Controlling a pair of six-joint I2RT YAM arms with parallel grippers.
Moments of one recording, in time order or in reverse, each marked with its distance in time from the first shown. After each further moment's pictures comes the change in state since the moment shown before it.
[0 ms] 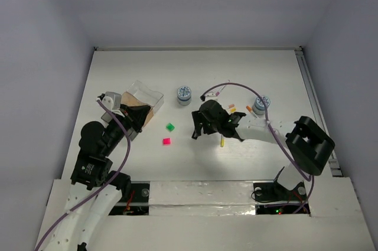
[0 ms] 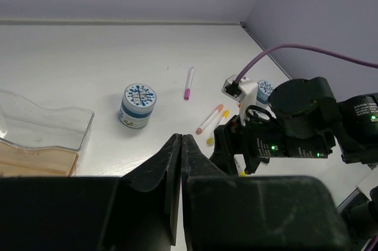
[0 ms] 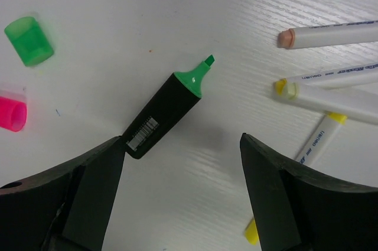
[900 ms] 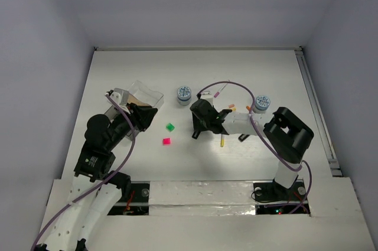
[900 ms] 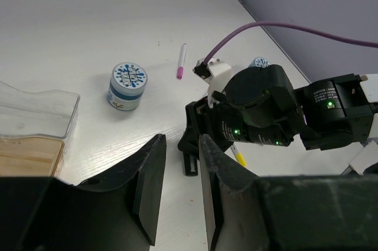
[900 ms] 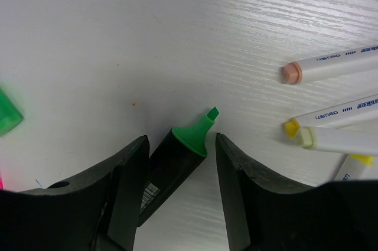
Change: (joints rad) left arm 0.000 0.075 0.000 -0.013 0.061 0.003; right arm 0.000 0.220 0.119 0.032 0.105 0.106
